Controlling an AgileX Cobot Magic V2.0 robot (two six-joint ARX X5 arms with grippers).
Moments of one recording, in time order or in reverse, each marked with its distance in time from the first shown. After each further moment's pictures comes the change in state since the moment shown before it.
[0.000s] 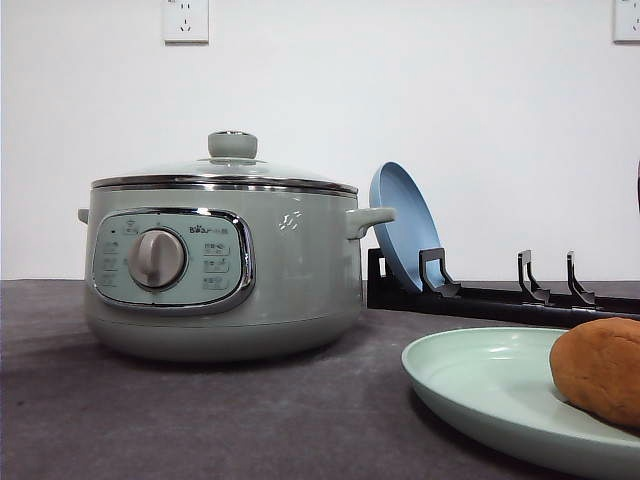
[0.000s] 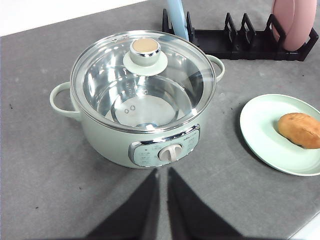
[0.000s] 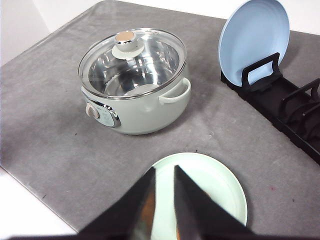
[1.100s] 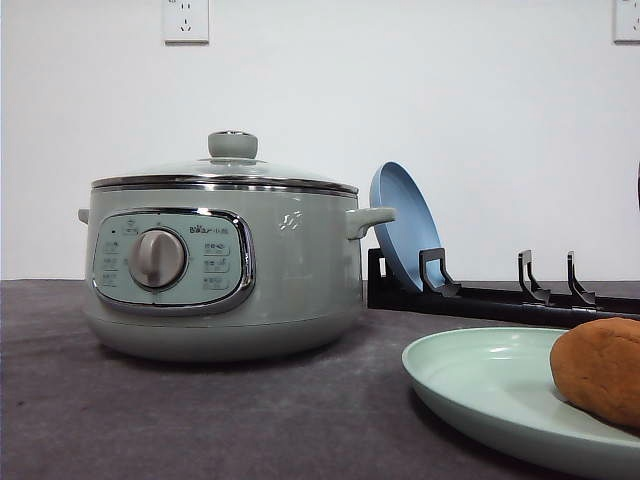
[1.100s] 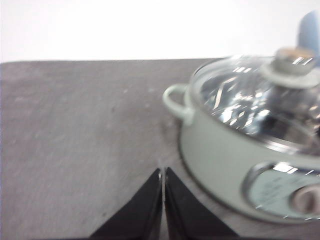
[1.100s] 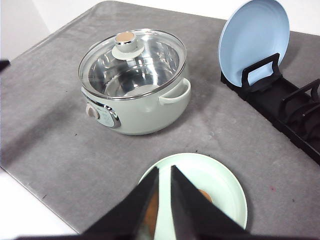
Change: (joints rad) left_arx 0.445 -0.414 -0.777 0.660 0.019 -0.003; right_arx 0.000 0.000 0.000 0.000 0.000 0.000
